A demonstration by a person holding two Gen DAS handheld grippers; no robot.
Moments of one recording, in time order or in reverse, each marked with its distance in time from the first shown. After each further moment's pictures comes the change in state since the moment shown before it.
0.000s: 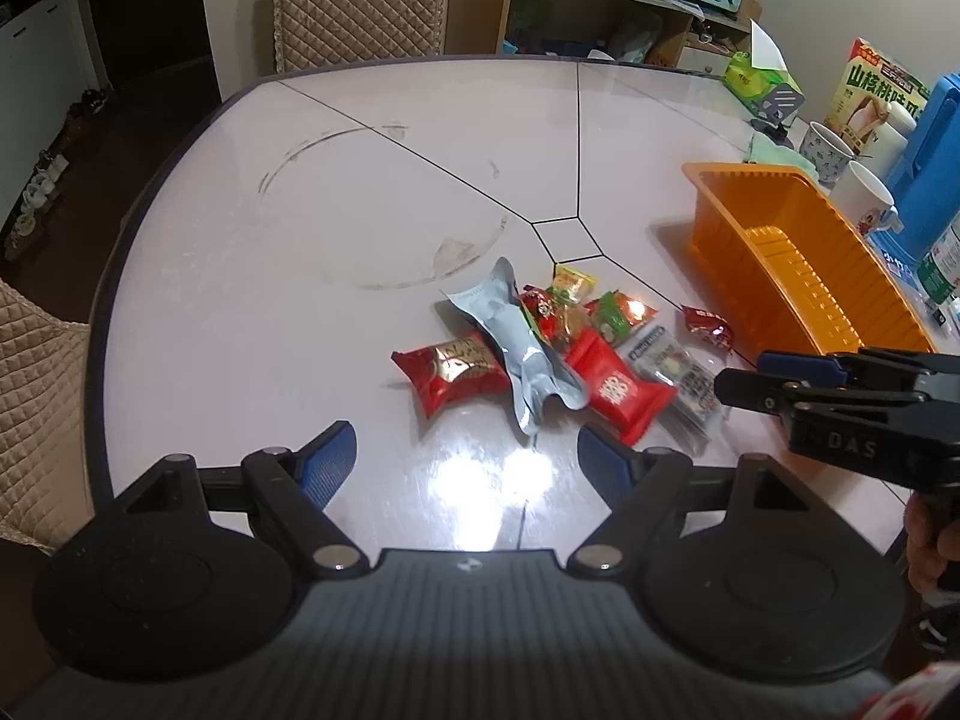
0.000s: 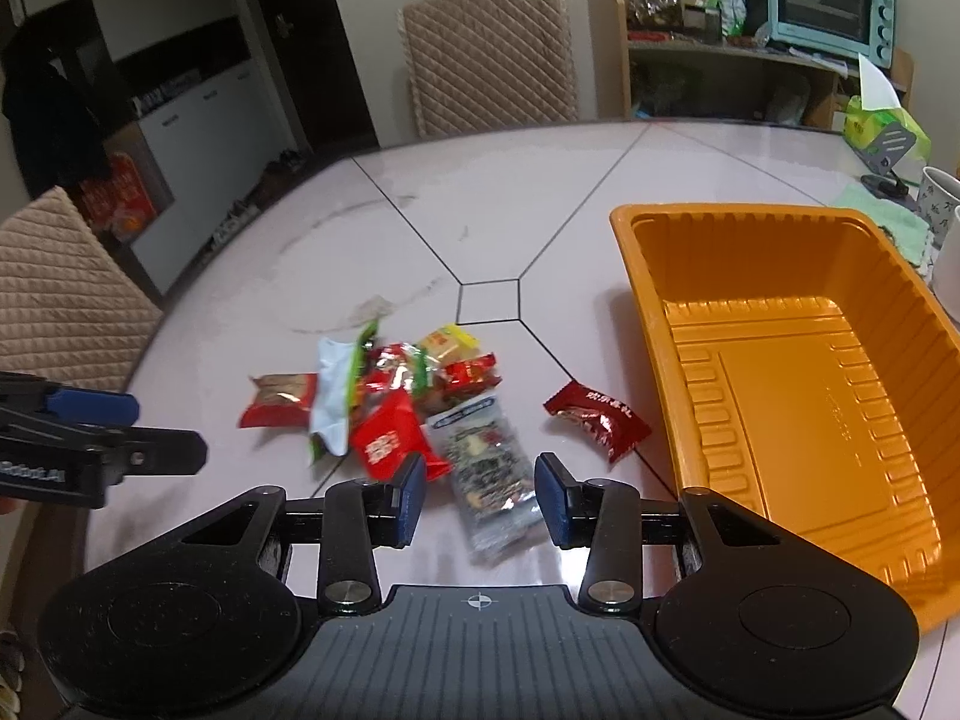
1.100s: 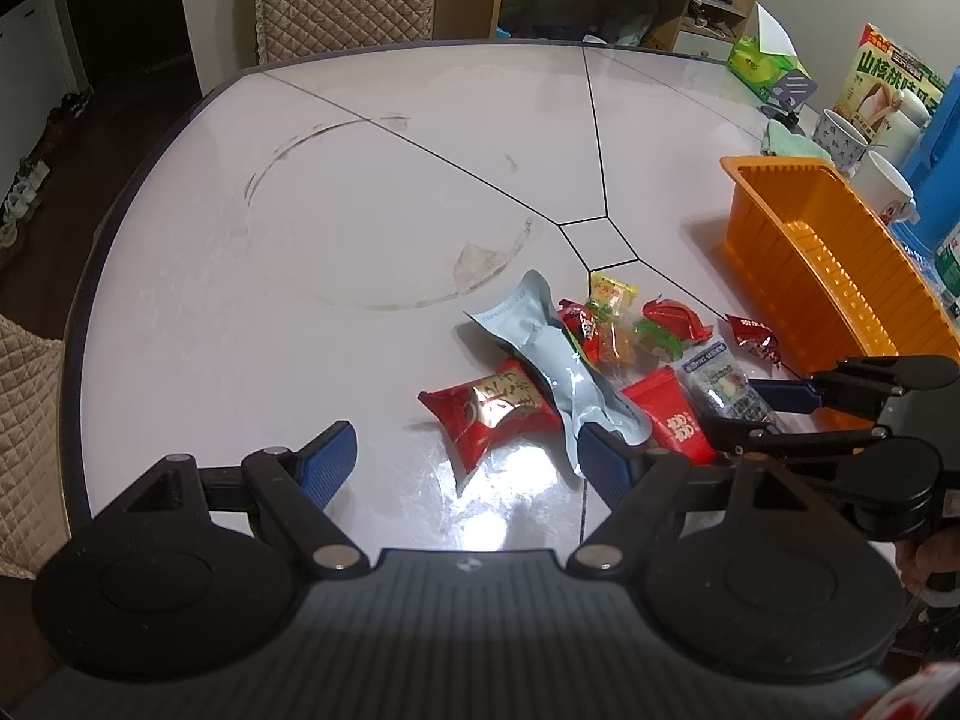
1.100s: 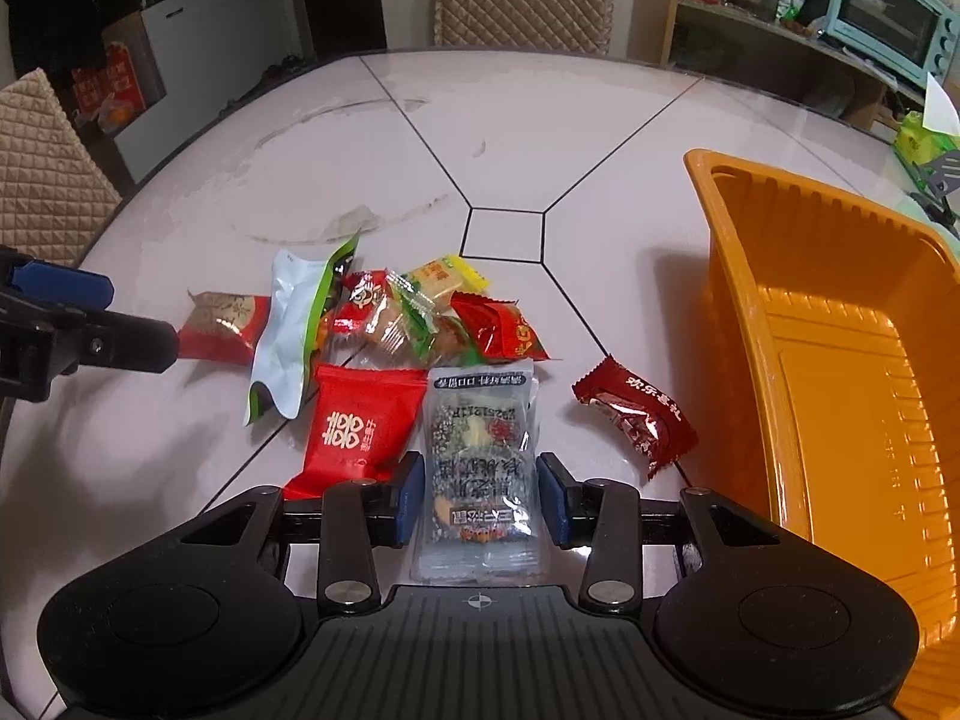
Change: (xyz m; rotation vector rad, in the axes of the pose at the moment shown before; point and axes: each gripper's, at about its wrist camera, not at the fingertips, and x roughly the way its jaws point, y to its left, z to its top) left arm 0.036 0.020 0.017 0.041 0.018 -0.016; right arm 0.056 0.014 -0.002 -0.142 0.121 -0.062
